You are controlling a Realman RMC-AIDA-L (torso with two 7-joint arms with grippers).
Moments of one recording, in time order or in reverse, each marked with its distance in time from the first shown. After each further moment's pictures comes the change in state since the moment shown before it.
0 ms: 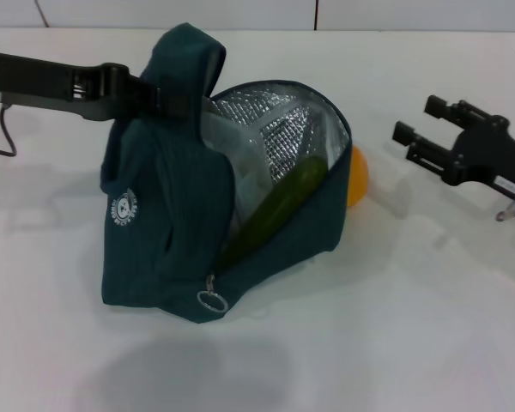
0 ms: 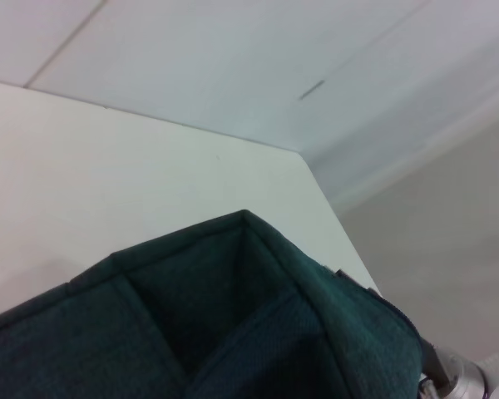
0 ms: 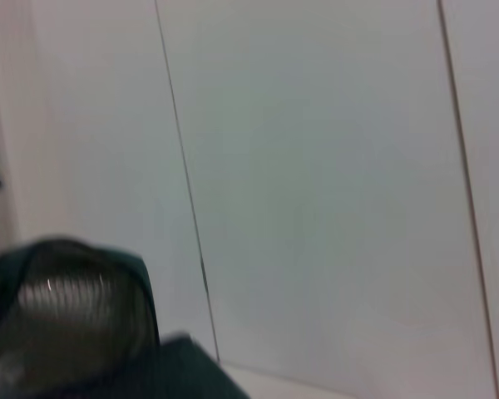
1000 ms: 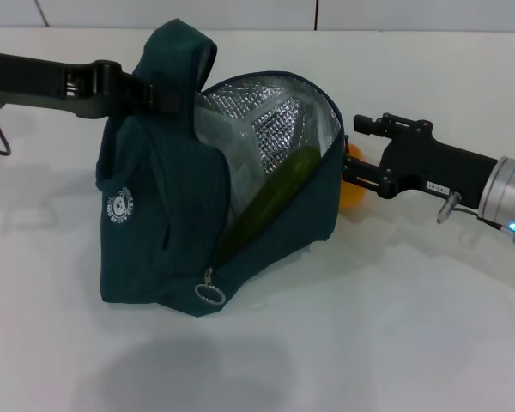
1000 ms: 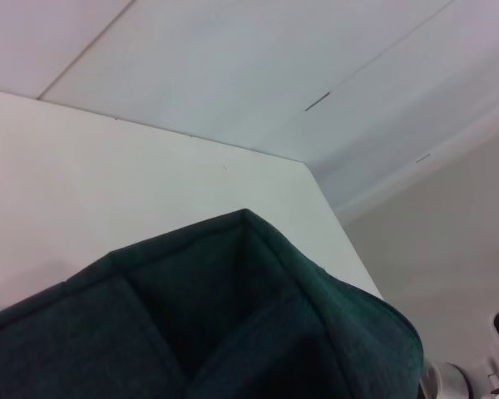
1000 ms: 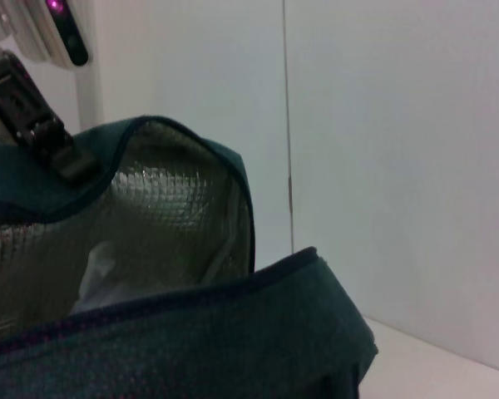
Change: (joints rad) left arm 0.005 0.002 -0.017 -0.001 0.004 -0.002 0.006; right arm 0.124 0.019 -0.123 -0.001 -0.067 0.125 -0.010
